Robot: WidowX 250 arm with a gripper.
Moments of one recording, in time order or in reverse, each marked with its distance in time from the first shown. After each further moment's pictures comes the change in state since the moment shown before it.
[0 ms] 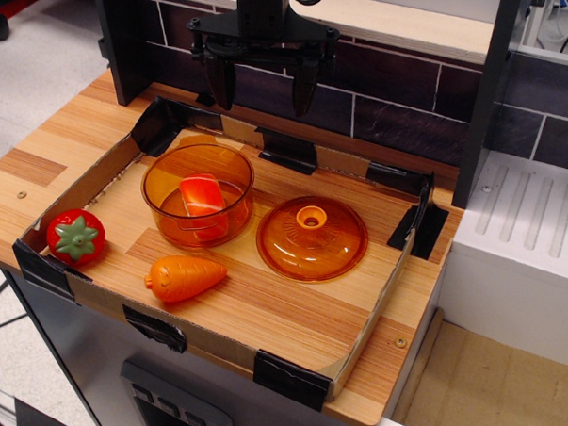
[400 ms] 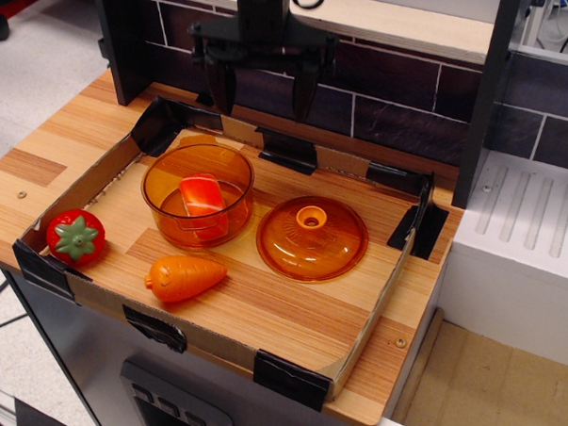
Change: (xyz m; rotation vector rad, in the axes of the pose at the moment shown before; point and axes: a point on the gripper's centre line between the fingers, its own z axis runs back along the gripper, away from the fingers) arm -0.006 0.000 -0.009 0.003 0.035 0.003
